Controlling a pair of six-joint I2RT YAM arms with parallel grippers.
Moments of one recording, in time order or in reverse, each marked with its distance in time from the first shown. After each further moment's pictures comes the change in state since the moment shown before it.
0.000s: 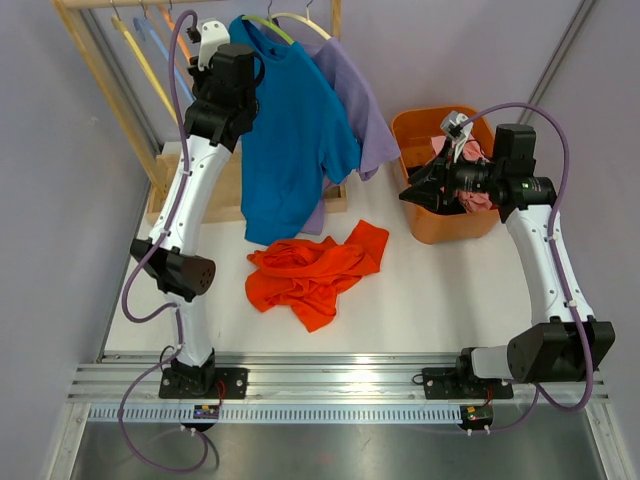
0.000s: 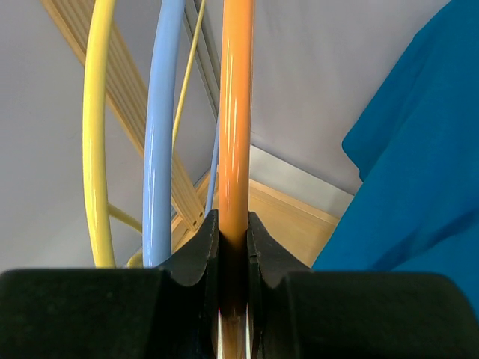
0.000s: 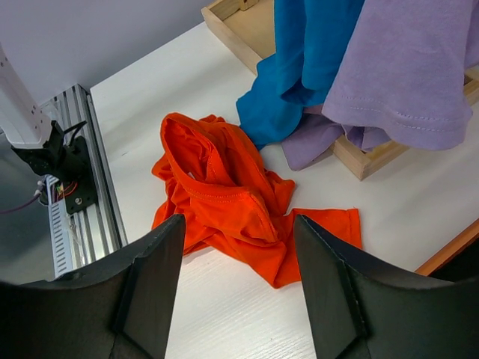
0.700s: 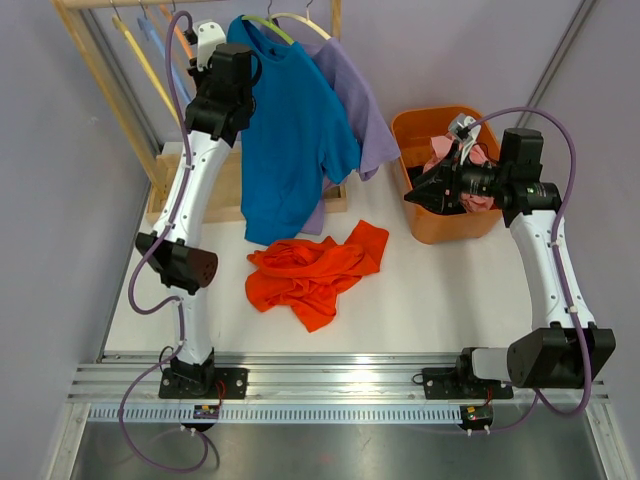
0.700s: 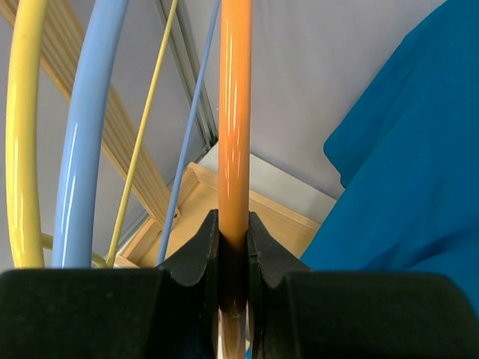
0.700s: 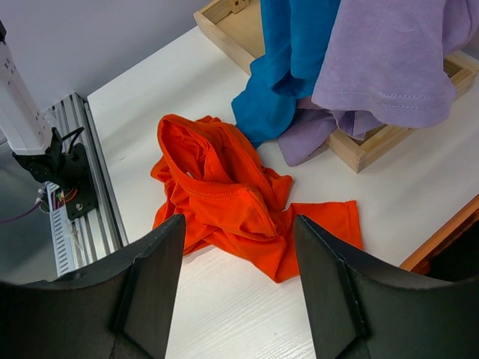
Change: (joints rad) left arm 0.049 0.074 0.058 -0.003 0.076 -0.072; right arm -0.035 -0.029 -0.038 0.017 -0.006 0.031
